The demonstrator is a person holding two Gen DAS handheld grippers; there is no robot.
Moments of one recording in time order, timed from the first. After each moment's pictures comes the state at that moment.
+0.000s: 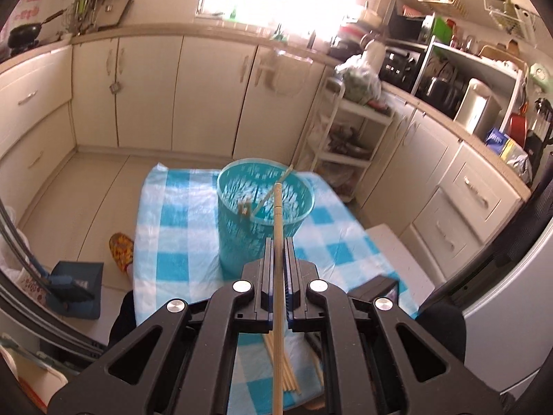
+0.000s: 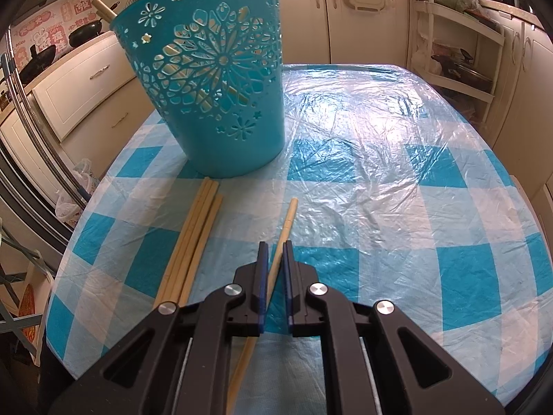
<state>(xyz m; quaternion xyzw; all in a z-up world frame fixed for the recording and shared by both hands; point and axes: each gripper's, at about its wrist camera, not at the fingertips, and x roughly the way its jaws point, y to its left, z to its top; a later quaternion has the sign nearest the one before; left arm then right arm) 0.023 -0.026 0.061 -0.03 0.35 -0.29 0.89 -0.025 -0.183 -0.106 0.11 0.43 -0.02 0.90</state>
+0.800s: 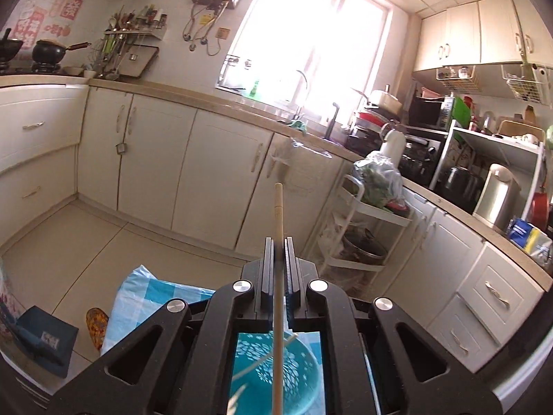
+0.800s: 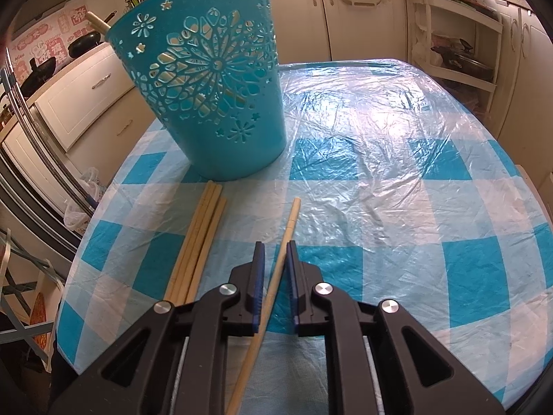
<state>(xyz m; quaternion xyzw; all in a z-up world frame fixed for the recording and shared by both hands) 0.141 -0.089 0.086 -0.12 0.20 -0.24 0.94 -0.025 -0.187 -0.105 0.14 0.42 0.00 0.89</state>
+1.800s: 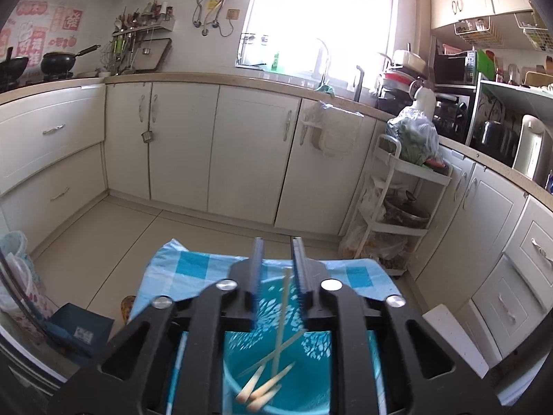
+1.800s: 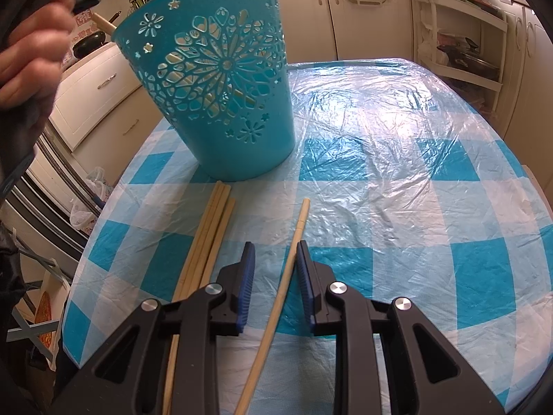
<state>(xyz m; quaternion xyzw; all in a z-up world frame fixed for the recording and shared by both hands) 0.134 -0.098 0.029 -0.05 0.24 -0.18 0.95 -0.026 -0.188 -0.104 0.15 0.43 0.01 0.89</state>
